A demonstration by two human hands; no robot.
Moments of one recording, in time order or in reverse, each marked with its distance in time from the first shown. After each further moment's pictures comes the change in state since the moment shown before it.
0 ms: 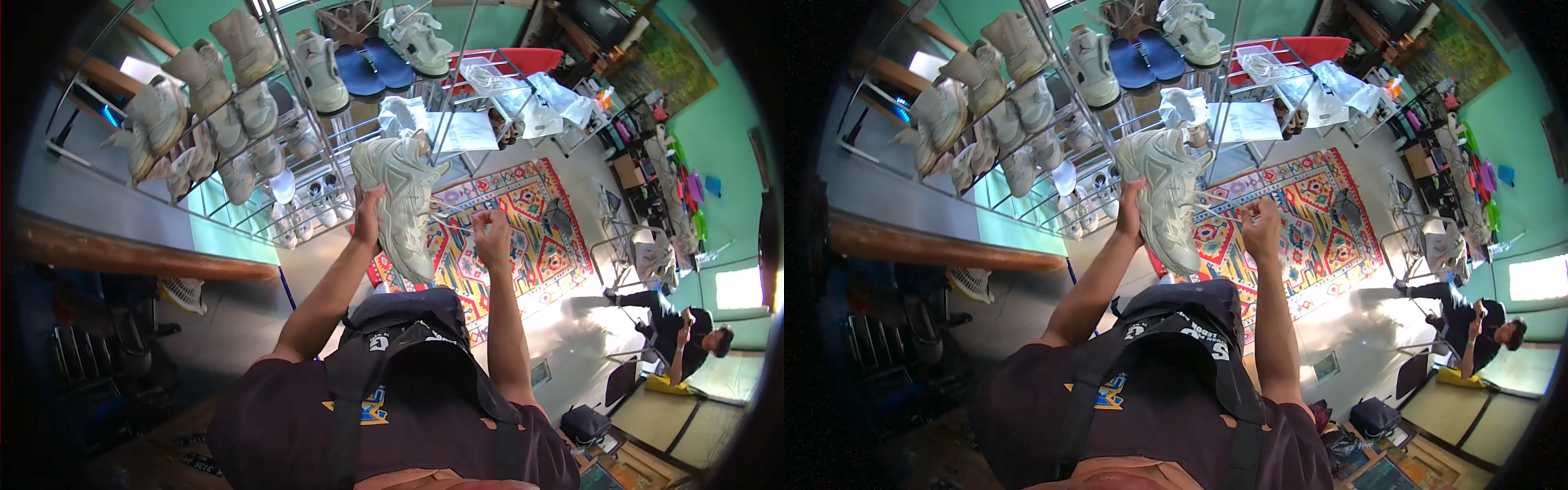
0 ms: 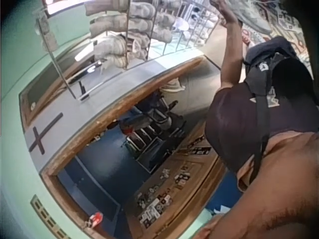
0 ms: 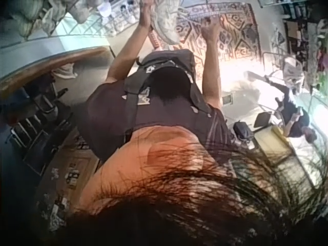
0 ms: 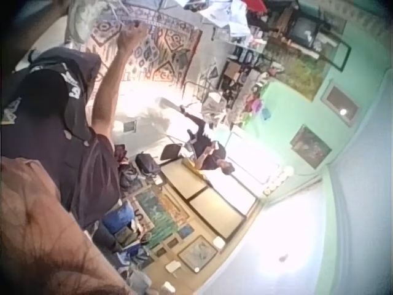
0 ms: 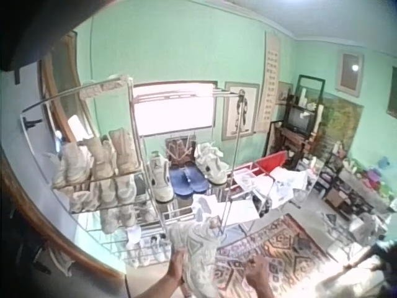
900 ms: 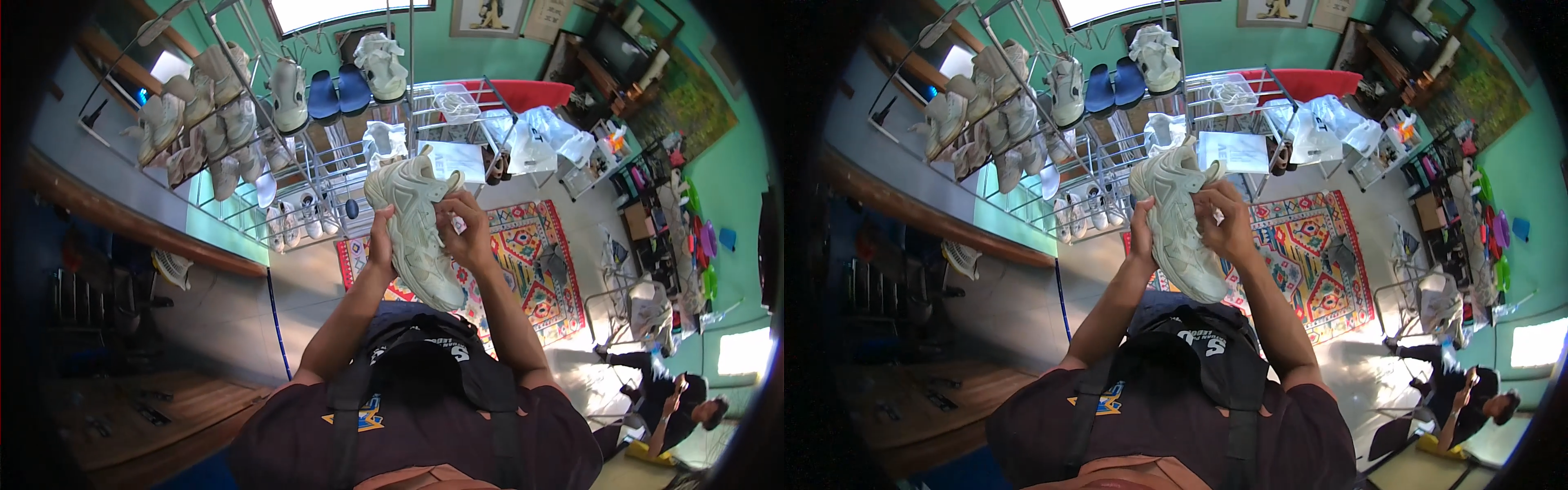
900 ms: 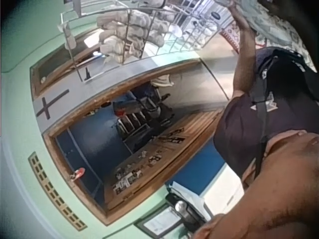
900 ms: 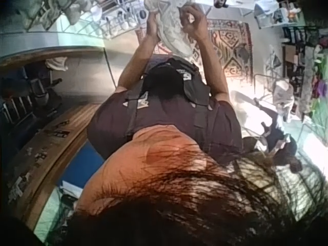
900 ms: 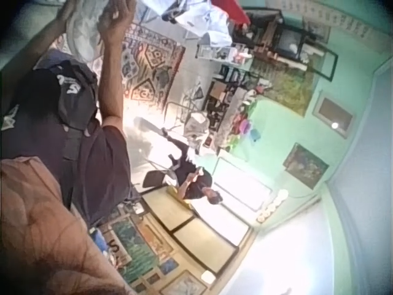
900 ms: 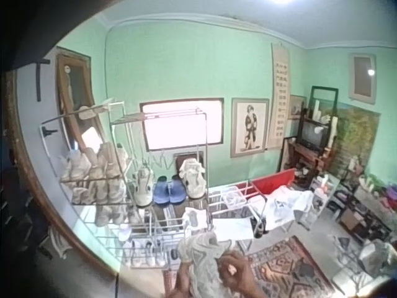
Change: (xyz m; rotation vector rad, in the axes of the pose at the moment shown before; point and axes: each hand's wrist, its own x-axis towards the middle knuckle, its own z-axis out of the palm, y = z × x) left_hand 0.012 -0.135 0.186 -0.193 -0.002 0.014; right_hand 0.121 0.001 -0.133 0.363 -0.250 -0.558
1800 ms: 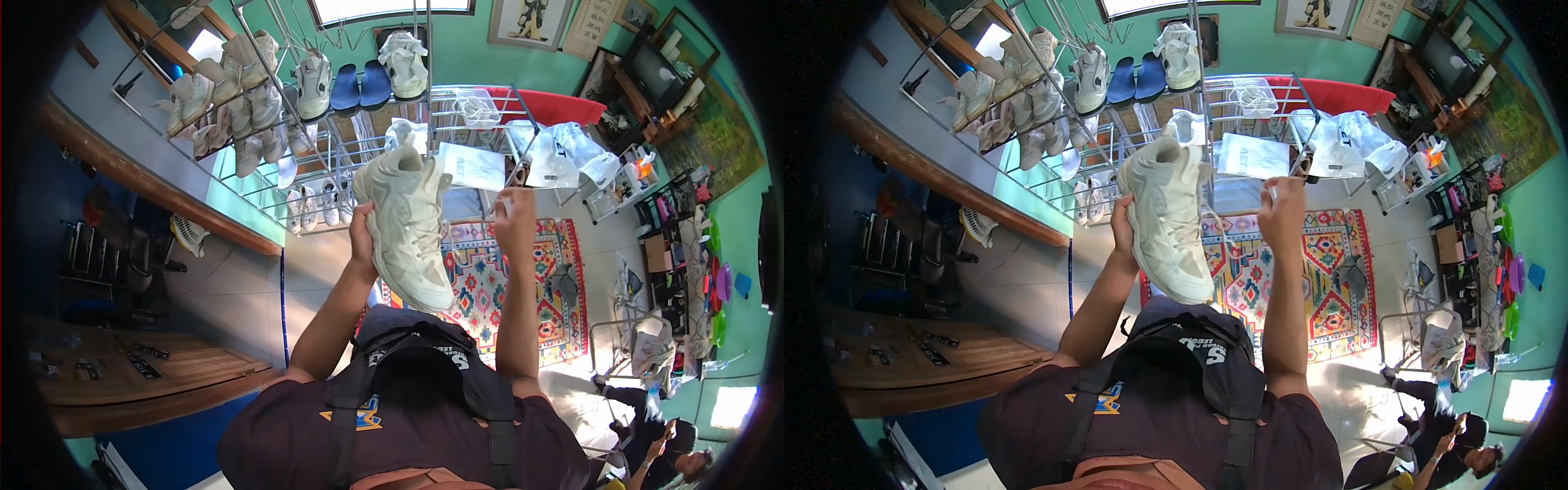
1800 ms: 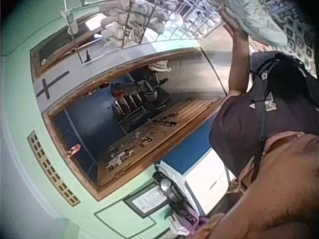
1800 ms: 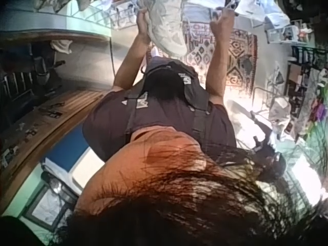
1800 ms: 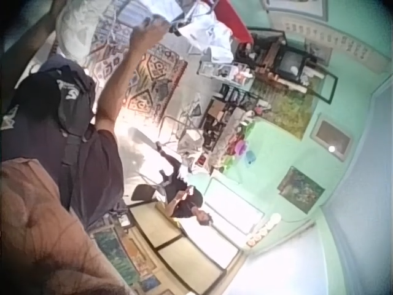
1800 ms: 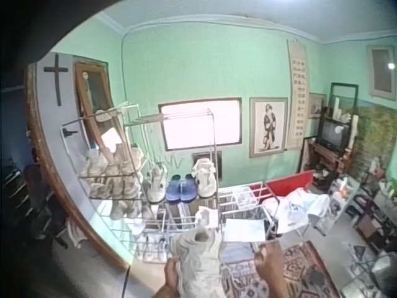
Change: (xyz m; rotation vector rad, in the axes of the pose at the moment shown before) left_hand -0.024 0.004 0.022 -0.012 0.081 0.141; right_hand -0.008 0.082 -0.070 -0.227 0.057 0.205
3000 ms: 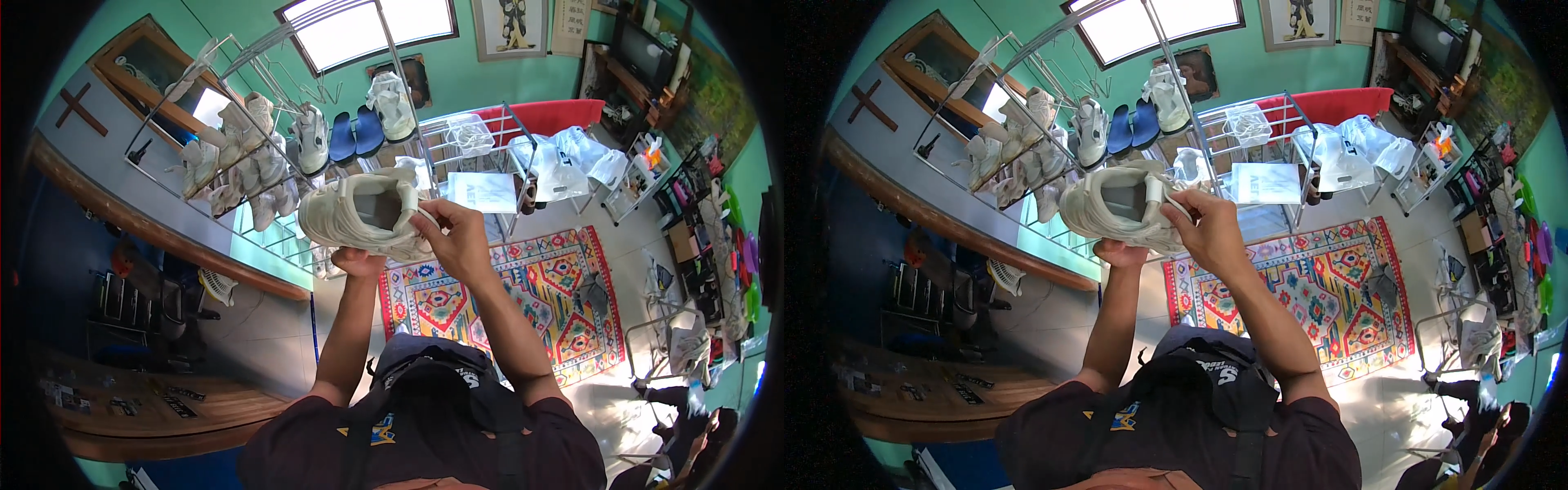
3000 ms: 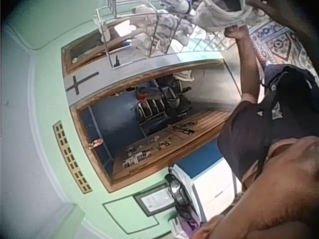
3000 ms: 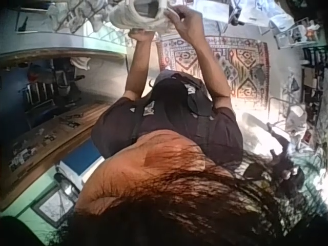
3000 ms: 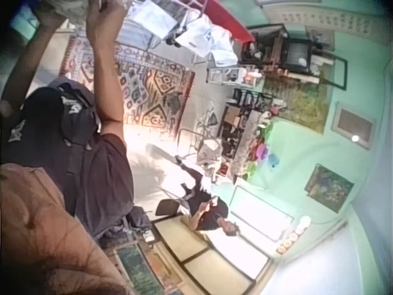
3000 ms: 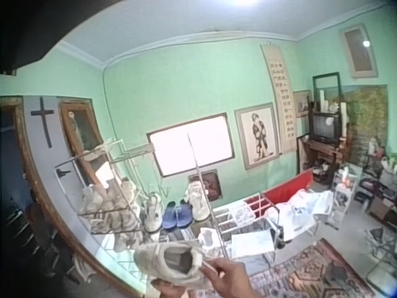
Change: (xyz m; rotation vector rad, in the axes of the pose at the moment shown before) left_hand 0.062 0.029 0.030 0.153 -0.505 0.586; right_hand 0.045 -0.115 -0.001 0.674 -0.183 0.099
